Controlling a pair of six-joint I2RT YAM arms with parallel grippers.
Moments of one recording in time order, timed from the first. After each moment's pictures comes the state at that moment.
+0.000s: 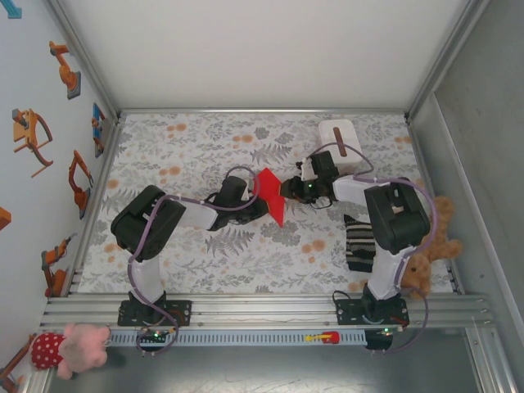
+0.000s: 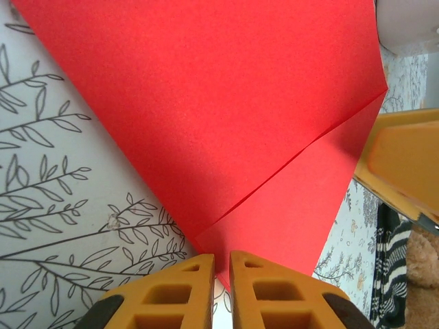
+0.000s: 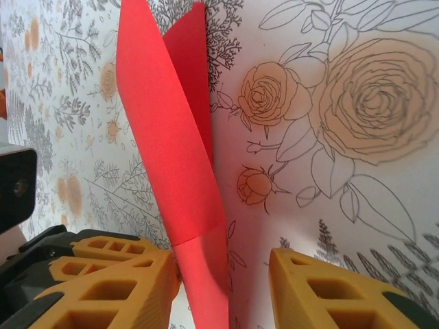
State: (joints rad) left arm -0.72 1.89 0.82 0.34 0.34 -0.94; right arm 0.37 1.88 1.03 -0.10 -0.63 0.52
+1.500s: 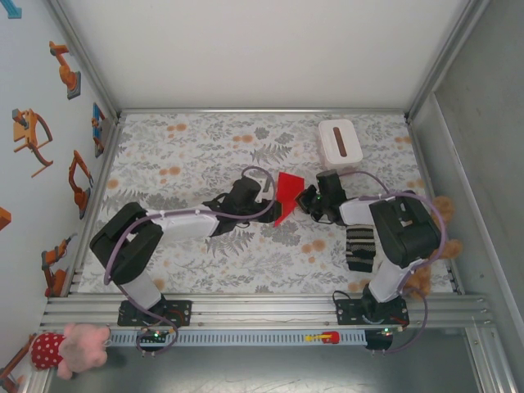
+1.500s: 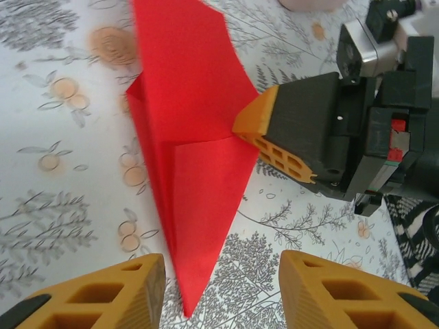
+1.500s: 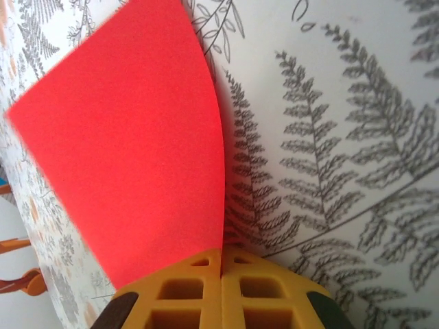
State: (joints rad) left arm -0.90 1.69 0.89 0.10 0.09 -0.60; right arm 0.40 1.72 0.70 0.23 -0.30 1.17
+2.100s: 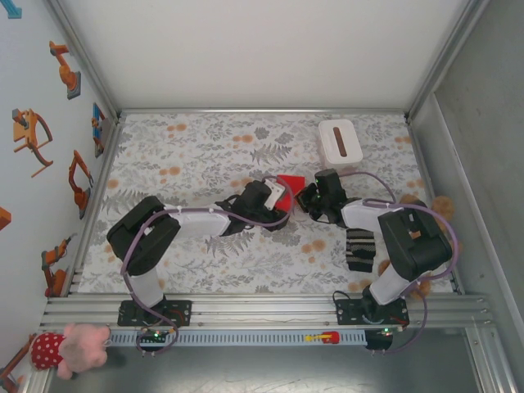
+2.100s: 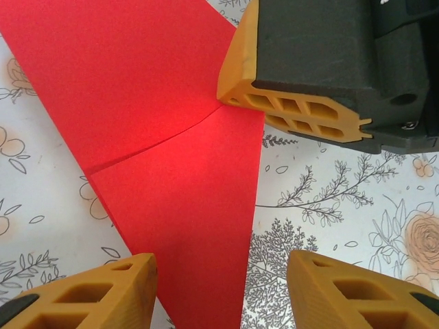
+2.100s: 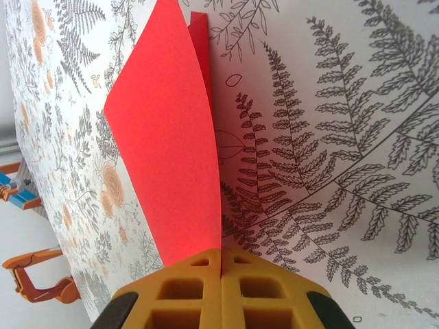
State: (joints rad) left arm -0.93 1.80 0.94 0.10 0.08 -0.25; right arm 0.44 1.62 0.69 0.16 -0.25 1.28
